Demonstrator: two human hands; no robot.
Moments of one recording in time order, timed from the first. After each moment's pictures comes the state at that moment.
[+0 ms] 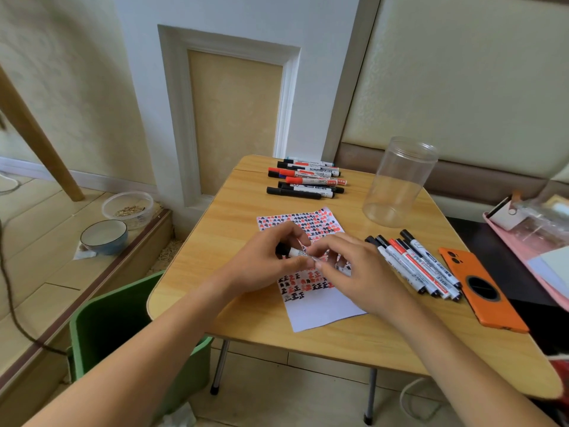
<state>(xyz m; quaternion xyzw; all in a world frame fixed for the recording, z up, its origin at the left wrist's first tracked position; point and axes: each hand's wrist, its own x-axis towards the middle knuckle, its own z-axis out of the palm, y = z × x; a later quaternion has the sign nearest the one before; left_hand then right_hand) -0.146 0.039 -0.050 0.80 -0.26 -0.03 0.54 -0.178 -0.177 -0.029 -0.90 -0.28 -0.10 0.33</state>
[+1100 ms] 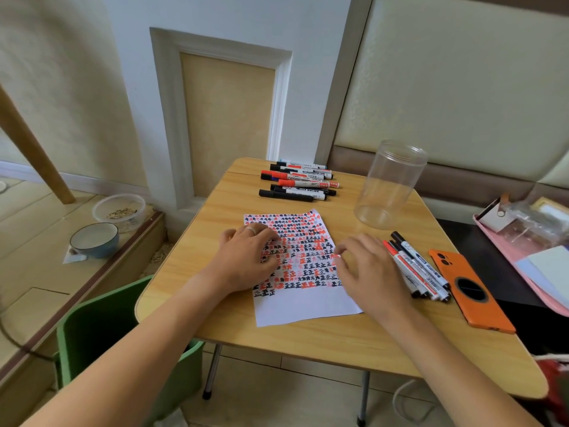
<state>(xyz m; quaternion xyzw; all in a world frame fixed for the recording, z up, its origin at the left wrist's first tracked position) -0.123 0.050 -0.068 0.97 -0.18 0.03 0.19 -0.172 -0.205 -0.053 -0.95 -0.15 -0.24 0.16</state>
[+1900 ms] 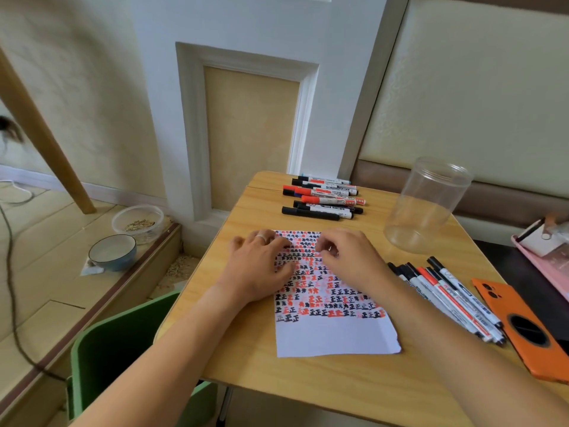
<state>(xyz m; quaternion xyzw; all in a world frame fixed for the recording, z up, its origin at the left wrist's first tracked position) -0.089 0.069 -0.069 0.98 -0.13 0.07 0.16 -0.073 -0.141 -0.035 -0.96 -0.19 -0.08 0.18</state>
